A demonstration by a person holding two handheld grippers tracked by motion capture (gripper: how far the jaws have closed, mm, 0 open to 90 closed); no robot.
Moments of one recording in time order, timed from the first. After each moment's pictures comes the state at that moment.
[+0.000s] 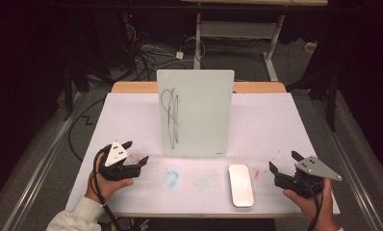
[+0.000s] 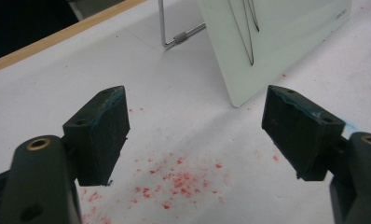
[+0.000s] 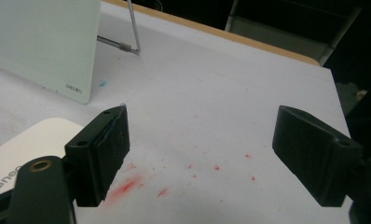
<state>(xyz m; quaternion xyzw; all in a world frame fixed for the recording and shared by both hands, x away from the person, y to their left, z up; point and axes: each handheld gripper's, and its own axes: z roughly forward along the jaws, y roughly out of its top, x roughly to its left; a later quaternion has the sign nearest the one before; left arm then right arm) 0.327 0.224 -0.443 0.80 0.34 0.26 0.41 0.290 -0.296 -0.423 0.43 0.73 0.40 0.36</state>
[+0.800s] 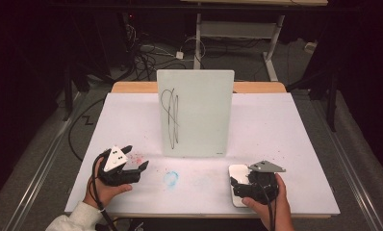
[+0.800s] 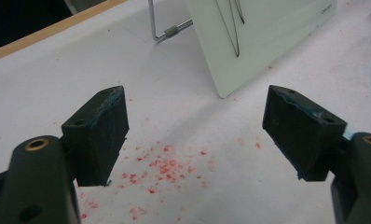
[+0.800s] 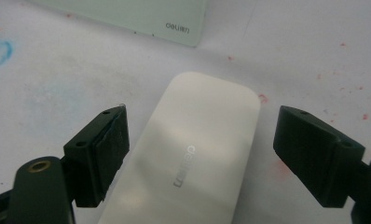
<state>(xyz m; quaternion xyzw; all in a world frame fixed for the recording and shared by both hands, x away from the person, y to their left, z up) 0.315 0.224 -0.446 0.81 0.35 0.25 0.41 0.288 -0.193 -0.444 0.51 0.77 0.32 0.21</state>
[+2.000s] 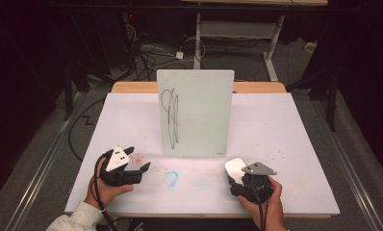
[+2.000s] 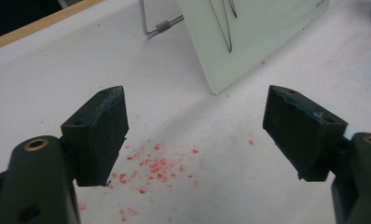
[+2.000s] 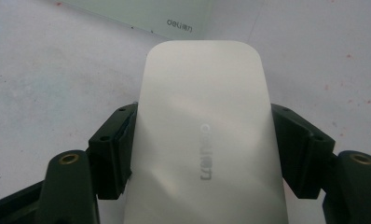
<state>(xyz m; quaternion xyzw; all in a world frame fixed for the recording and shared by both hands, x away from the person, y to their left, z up) 0.316 0.221 -0.448 0.81 0.34 0.24 0.41 0.291 -0.186 -0.456 0.48 0.78 0.31 0.25</state>
